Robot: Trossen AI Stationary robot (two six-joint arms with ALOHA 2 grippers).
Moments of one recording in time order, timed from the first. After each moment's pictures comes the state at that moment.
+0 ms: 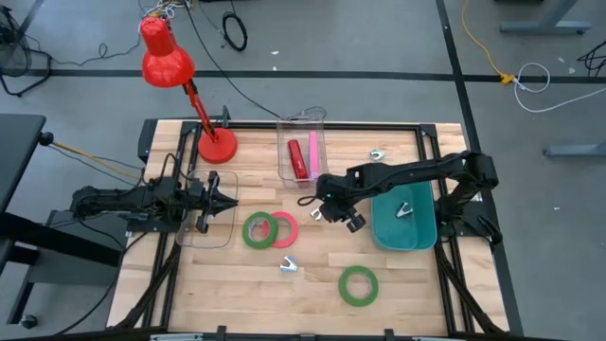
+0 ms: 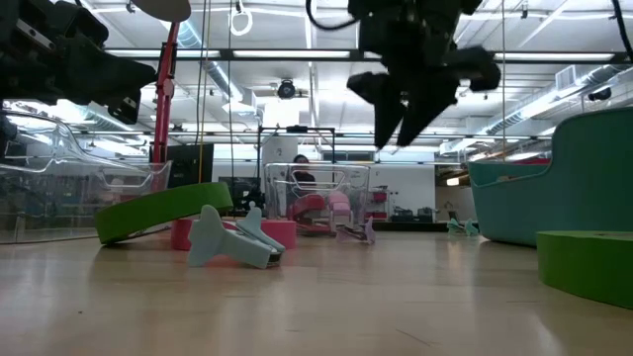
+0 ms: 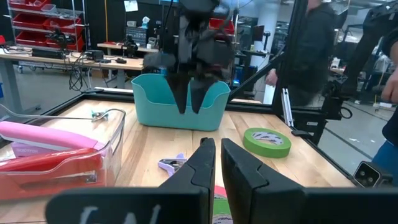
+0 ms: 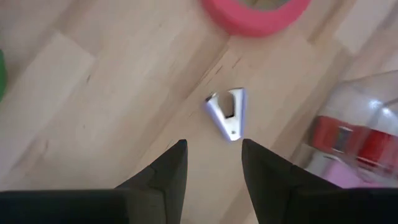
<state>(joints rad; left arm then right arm) -0.01 0.01 0.01 0.05 0.03 -0.12 0.02 1.71 1.33 -0.83 -0.04 -0.66</state>
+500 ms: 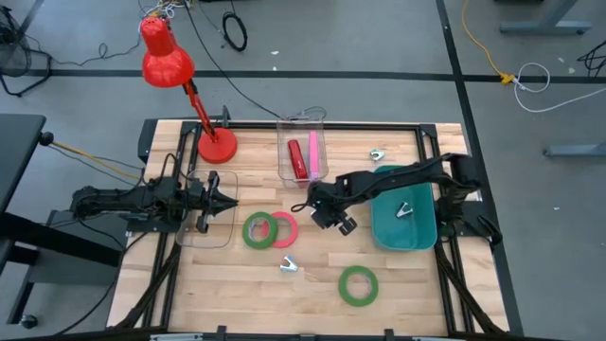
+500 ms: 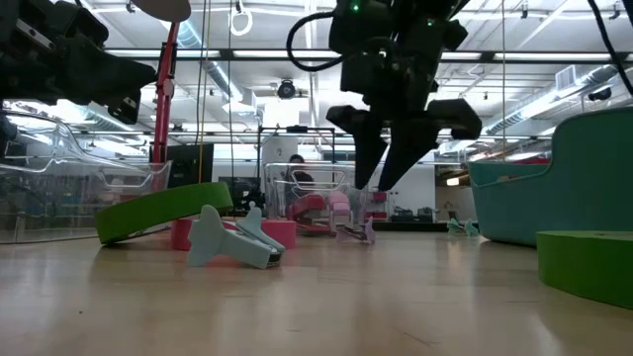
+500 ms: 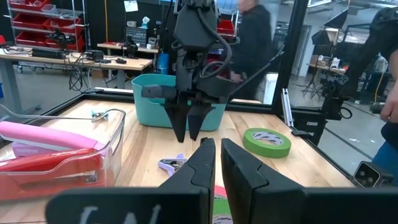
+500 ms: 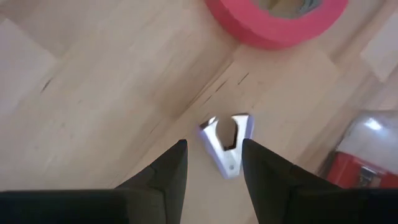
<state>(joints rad) -0.01 0.01 0.01 0.05 0.03 -0.12 0.02 1.84 1.29 -0.67 -0.04 -0.74</state>
